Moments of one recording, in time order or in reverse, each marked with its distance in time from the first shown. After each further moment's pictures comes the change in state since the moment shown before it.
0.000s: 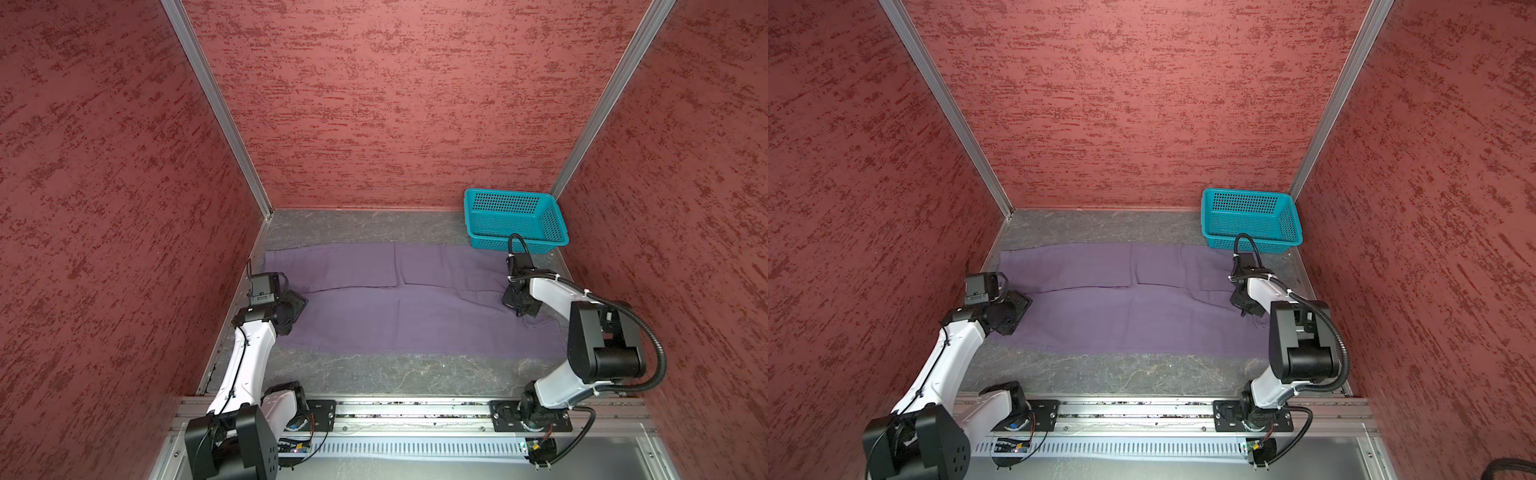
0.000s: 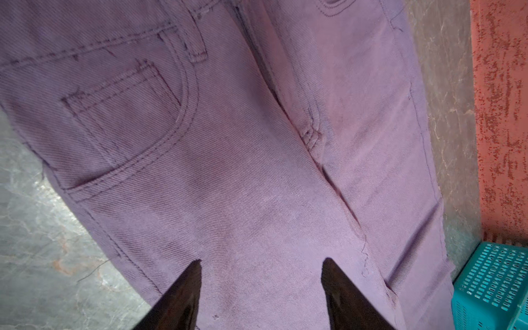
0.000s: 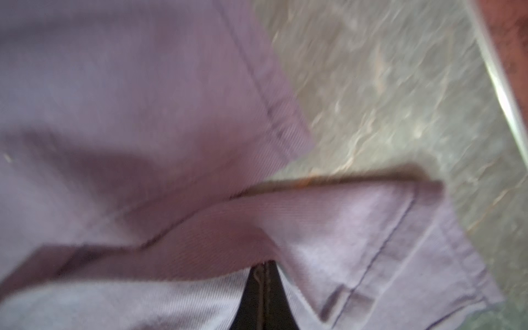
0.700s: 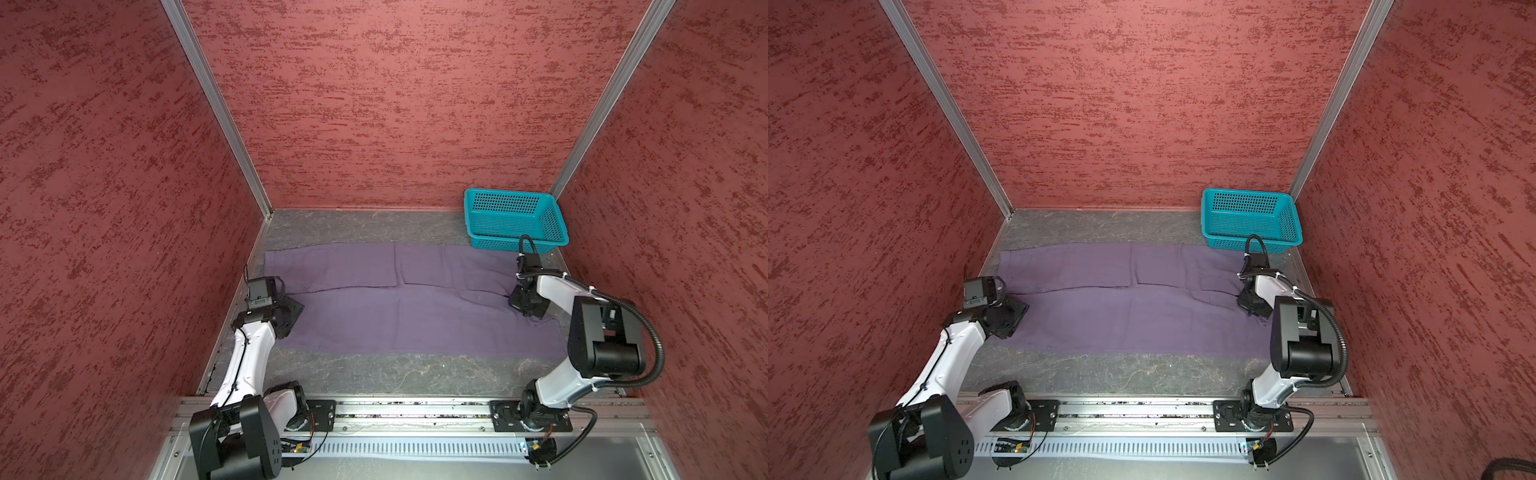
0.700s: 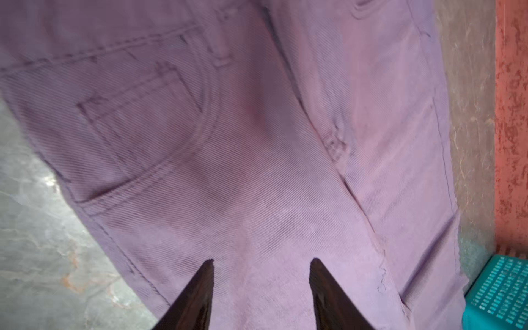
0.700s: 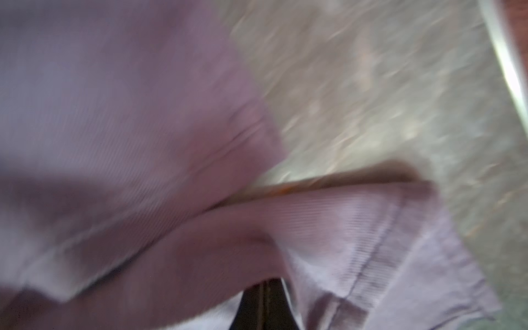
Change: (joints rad) left arm 0.099 0.021 -0.070 0.060 0.025 0.033; right arm -0.138 0.026 0.029 -0.027 -0.052 -0.035
